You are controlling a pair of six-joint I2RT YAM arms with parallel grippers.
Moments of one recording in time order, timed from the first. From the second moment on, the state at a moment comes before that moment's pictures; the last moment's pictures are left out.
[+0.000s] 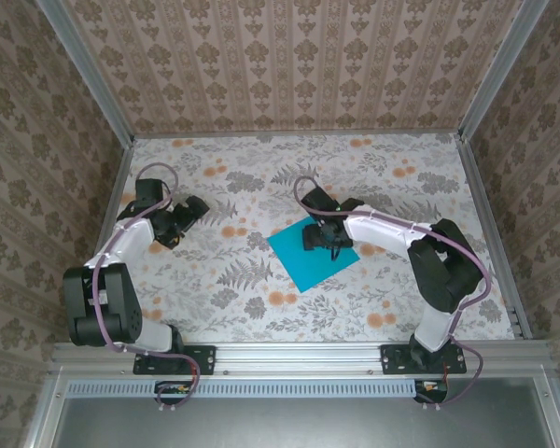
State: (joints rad) left arm 0.02 1.44 0.89 -0.48 0.34 -0.65; right arm 0.63 1.78 1.23 -0.68 0.14 0.52
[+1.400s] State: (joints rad) left arm -0.02 1.46 0.89 -0.48 0.36 -0.65; right arm 0.64 2.06 1.47 -0.90 0.04 0.16
